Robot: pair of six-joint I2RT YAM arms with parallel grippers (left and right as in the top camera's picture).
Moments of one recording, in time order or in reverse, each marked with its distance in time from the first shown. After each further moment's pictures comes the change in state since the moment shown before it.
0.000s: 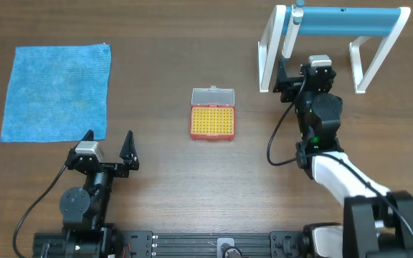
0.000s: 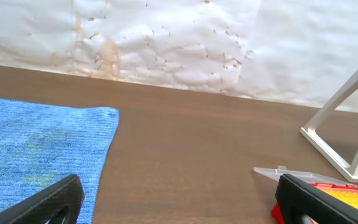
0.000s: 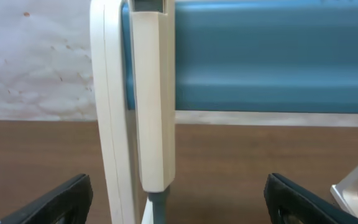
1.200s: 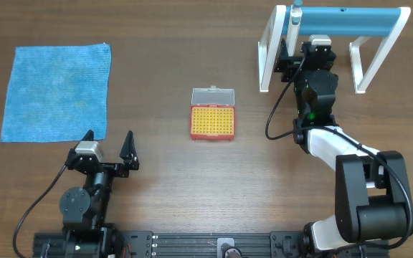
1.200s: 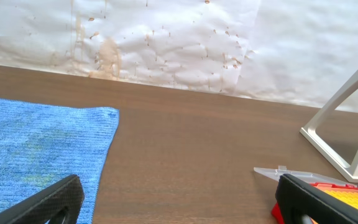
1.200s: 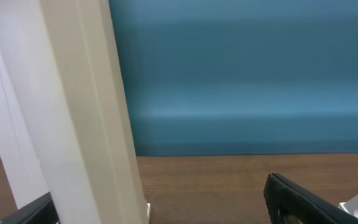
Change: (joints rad) left arm 0.000 0.000 0.000 0.000 0.000 0.000; right arm -0.023 0.216 0.188 0.021 0.046 0.018
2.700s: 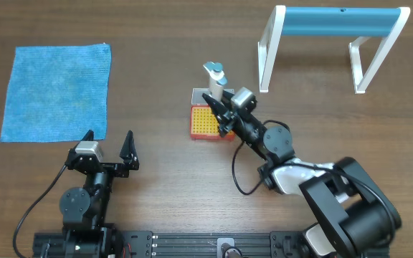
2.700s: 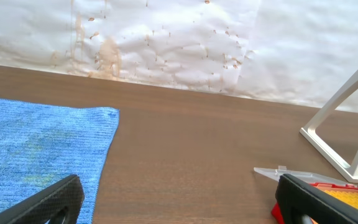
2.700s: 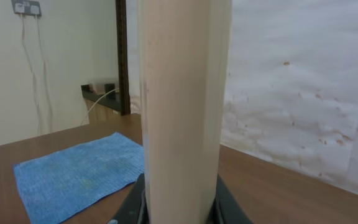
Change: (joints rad) left arm 0.000 0.000 0.000 0.000 0.000 0.000; right arm 0.446 0.003 -0.254 0.536 -0.350 0.029
